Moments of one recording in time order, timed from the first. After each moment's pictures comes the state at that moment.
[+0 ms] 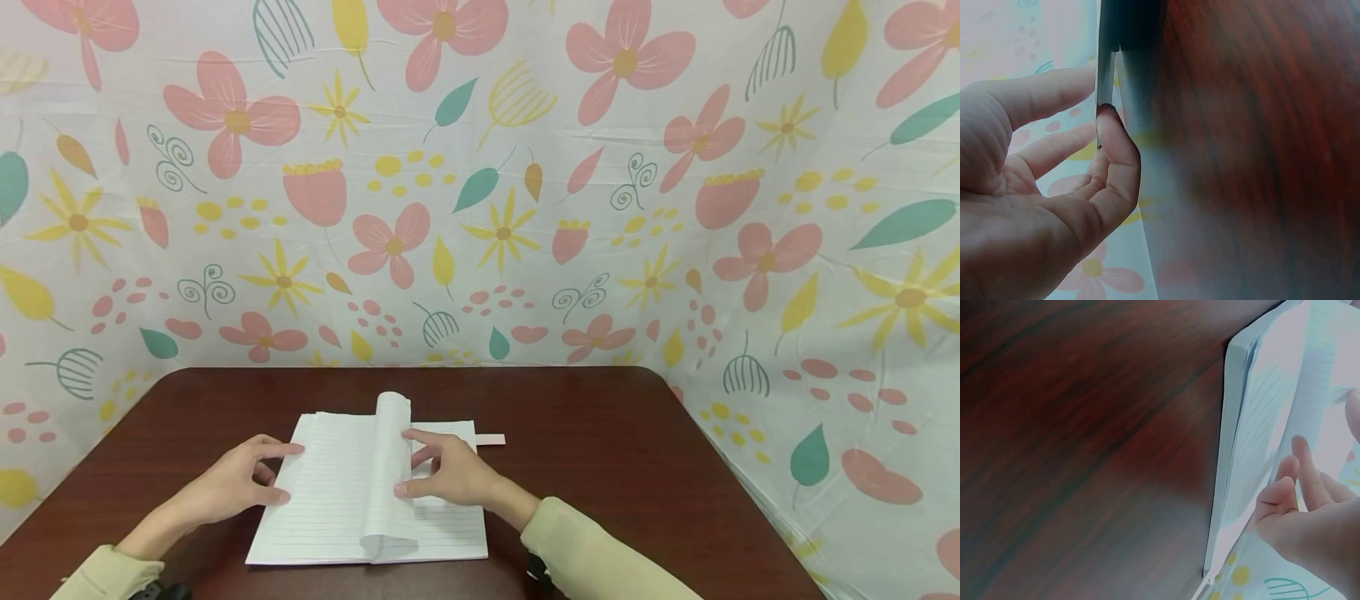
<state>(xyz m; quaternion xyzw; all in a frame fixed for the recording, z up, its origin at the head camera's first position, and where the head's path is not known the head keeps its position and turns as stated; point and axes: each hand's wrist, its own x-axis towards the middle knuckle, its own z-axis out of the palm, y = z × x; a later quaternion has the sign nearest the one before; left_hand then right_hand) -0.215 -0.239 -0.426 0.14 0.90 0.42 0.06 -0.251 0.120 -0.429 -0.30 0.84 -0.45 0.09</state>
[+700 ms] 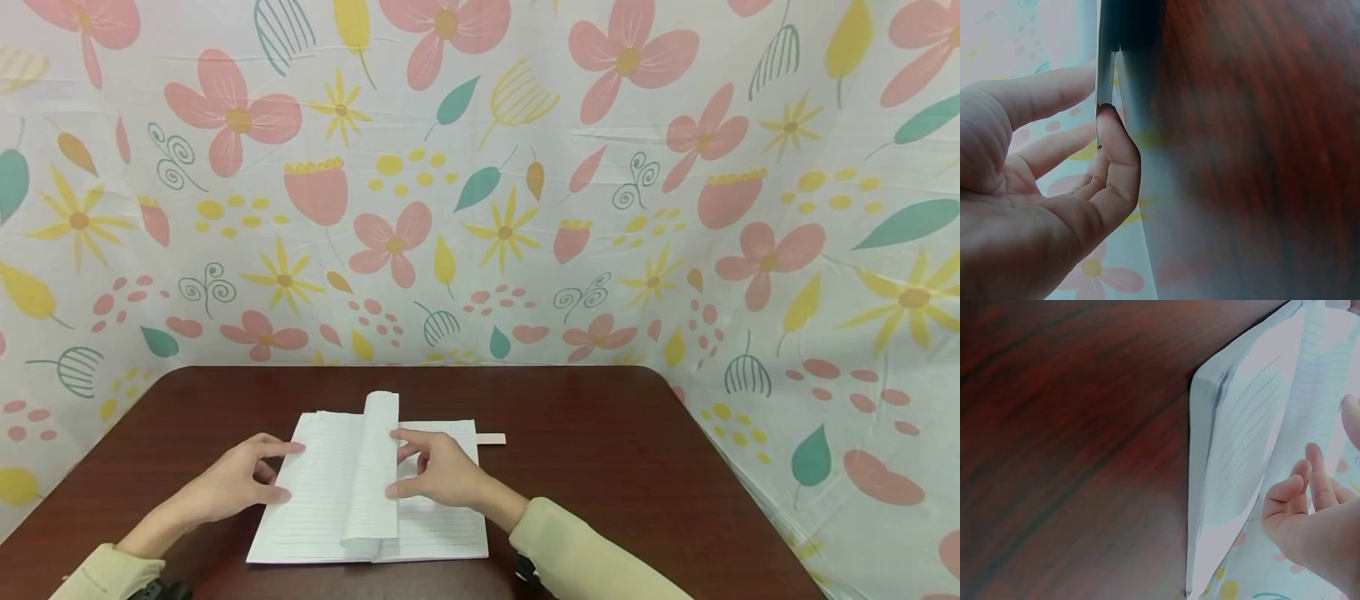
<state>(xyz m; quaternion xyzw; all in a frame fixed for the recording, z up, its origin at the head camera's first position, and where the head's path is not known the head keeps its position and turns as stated) -0.216 -0.239 -0.427 0.14 0.90 0.42 0.06 -0.245 0.103 -0.424 -0.30 0.82 -0.48 0.09</state>
